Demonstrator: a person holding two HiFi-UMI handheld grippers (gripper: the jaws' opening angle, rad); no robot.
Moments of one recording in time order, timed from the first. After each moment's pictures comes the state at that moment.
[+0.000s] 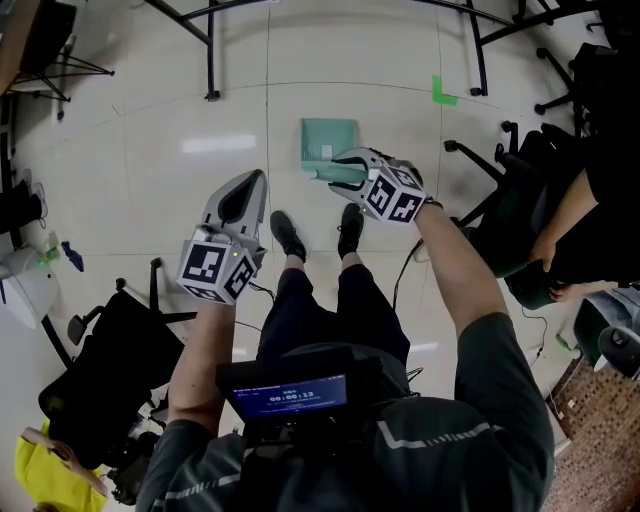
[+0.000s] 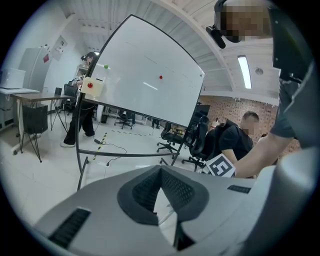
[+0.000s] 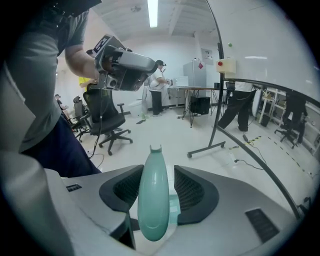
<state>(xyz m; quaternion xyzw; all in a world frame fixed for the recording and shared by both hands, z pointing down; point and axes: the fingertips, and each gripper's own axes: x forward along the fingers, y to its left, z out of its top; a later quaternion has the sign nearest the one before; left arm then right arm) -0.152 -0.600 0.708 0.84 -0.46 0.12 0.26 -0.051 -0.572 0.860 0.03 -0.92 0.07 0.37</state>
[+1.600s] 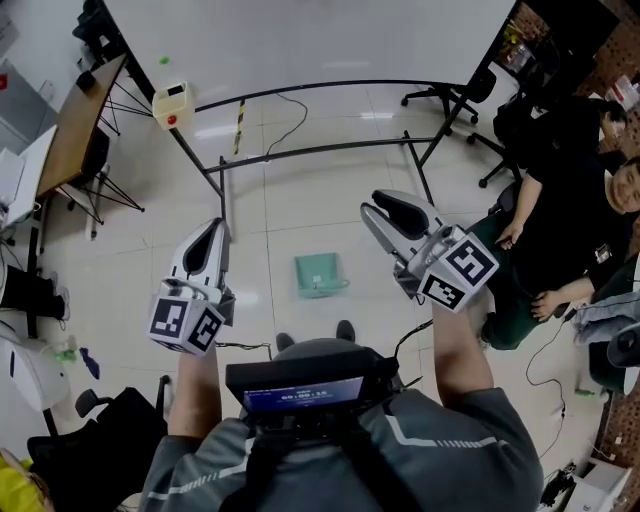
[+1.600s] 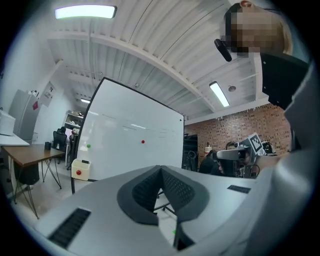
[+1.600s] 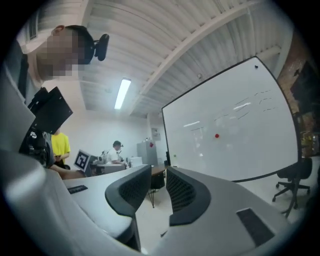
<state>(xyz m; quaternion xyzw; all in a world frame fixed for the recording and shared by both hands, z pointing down) -0.135 -0.475 0.270 0.88 -0.48 -0.01 0.05 0.084 -0.477 0.245 0.35 -0.93 0.06 -0.04</state>
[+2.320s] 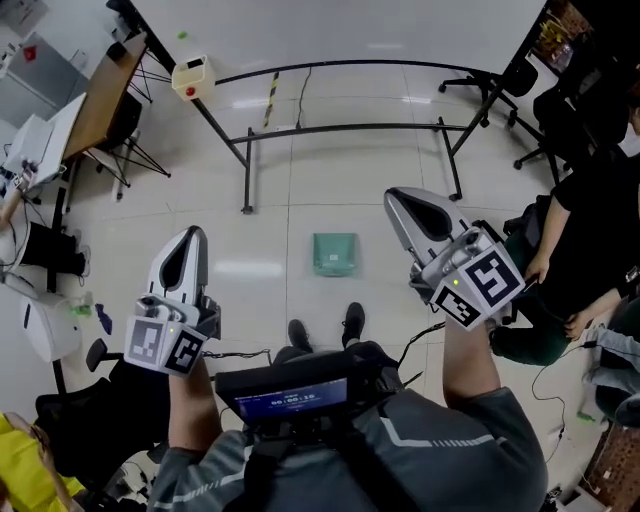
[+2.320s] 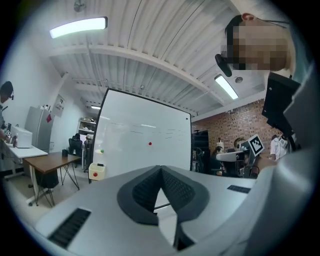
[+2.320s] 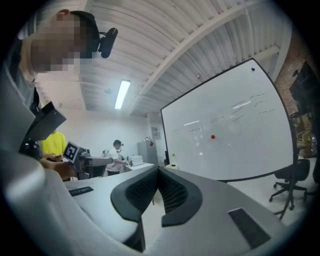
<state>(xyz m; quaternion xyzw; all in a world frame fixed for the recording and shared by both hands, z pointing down) -0.107 -0.420 0.233 0.84 -0.55 0.01 0.05 0.145 -0.468 0.233 0.35 -0.94 0.06 -0.03</state>
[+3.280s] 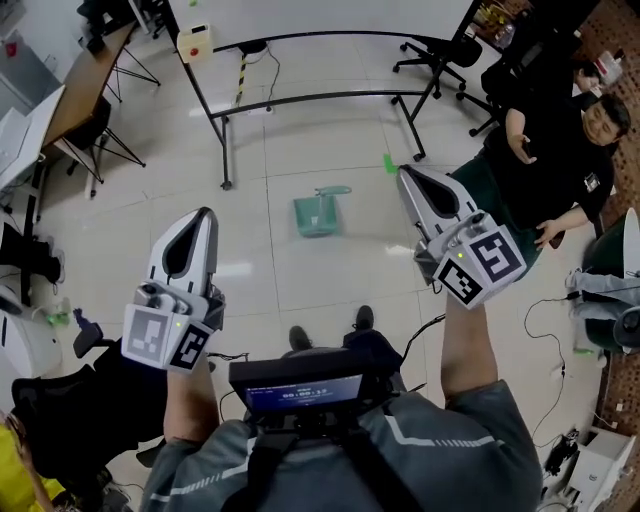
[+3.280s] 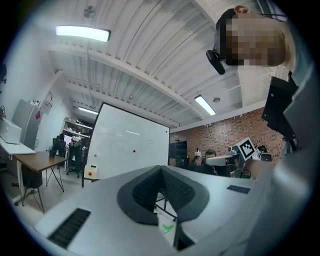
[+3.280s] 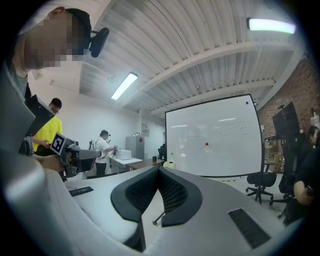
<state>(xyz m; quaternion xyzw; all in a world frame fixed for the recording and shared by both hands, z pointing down) -0.214 -0.068 0.209 0.89 -0.46 -0.03 0.03 0.034 -0.105 0.208 0.45 -0.89 0.02 0.01</state>
